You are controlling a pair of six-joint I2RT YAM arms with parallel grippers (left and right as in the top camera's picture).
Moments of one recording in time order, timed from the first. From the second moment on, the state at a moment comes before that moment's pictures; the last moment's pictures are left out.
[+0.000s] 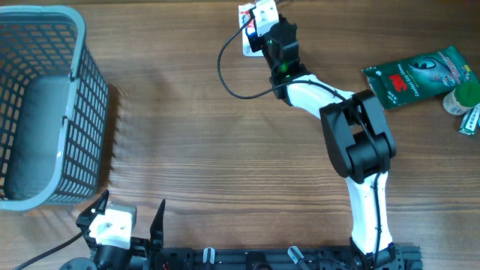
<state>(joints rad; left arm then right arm) -0.09 0.01 0.77 -1.14 0.05 0.11 0.40 2.31 1.51 0.68 0.12 -0.19</state>
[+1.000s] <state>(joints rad) -0.09 0.01 0.77 -1.14 0.05 0.11 -0.08 1.83 1.37 -0.72 0.67 0.00</state>
